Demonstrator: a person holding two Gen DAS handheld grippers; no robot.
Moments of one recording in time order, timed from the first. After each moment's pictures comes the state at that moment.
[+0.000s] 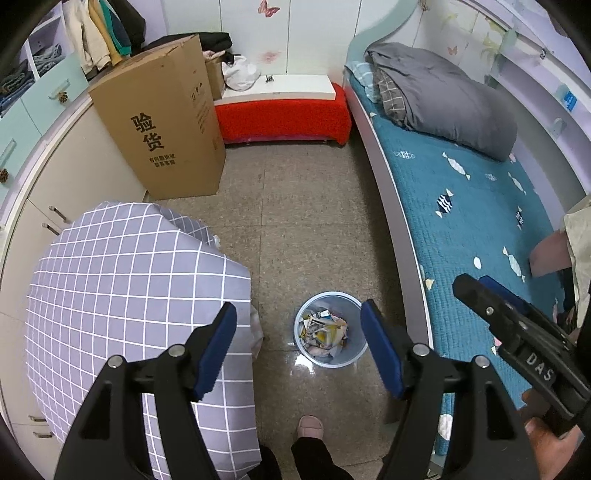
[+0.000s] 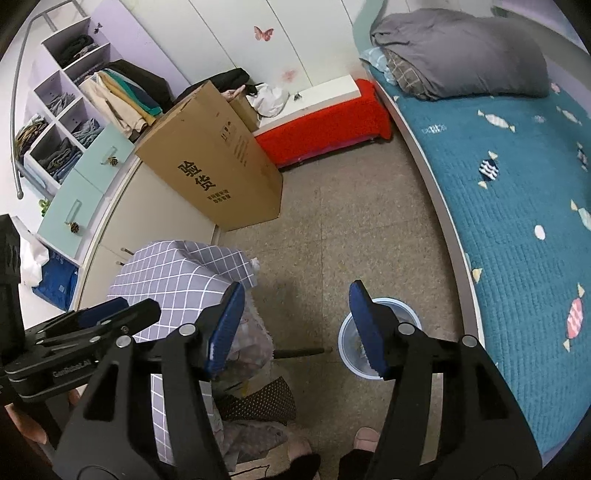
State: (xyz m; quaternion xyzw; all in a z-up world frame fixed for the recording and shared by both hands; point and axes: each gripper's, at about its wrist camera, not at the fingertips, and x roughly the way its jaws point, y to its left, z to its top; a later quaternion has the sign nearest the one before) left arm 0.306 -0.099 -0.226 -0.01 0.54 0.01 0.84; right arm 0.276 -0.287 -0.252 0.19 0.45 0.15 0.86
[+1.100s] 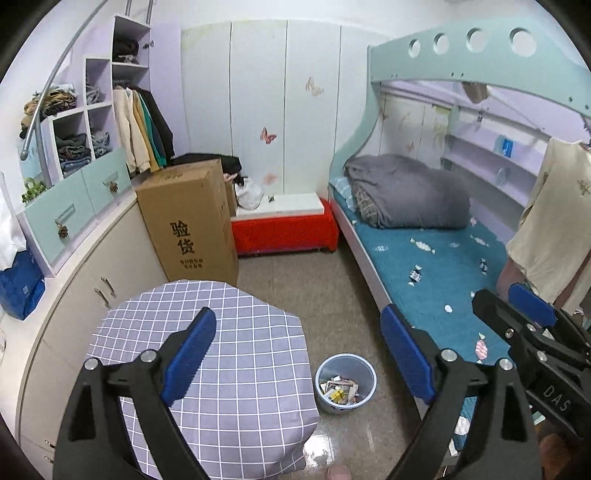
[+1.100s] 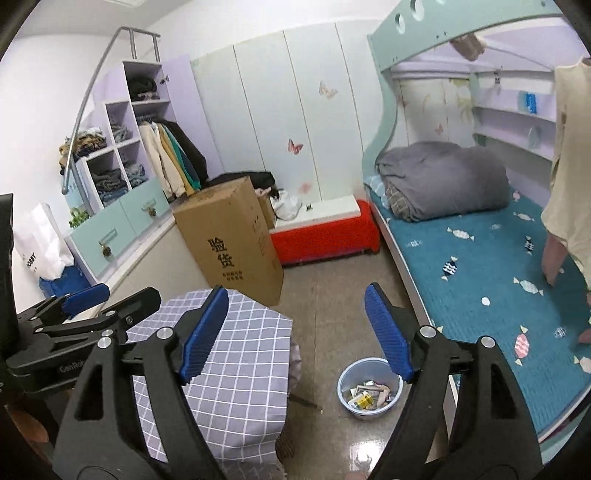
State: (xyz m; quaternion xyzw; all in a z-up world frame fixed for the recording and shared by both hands) left arm 0.062 -0.027 -0.053 0.02 0.31 -0.02 0.95; right arm 0.024 -0.208 -0.079 0.12 0.24 0.10 0.96
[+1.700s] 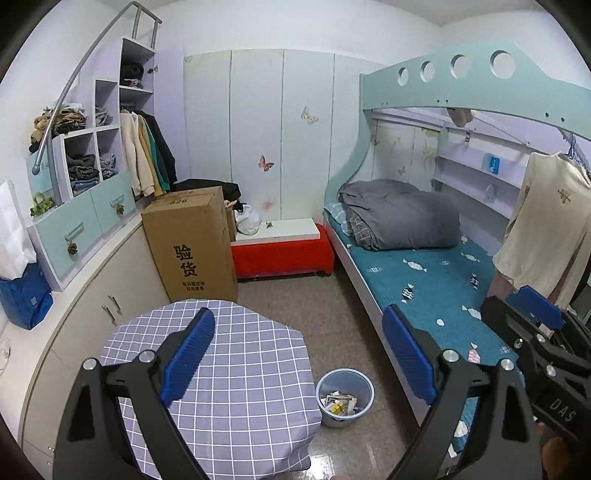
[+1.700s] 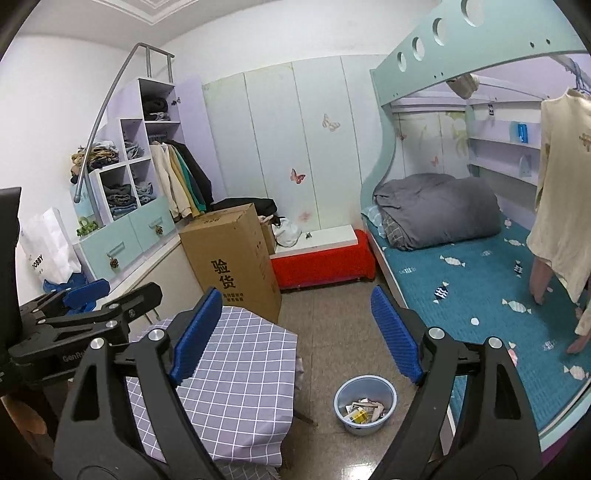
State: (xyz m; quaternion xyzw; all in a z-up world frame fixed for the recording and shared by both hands) left arm 0.008 -0.014 -0.023 0.02 0.26 -0.03 0.96; right arm -0.040 -0.194 -0.050 0.10 0.18 0.09 0.97
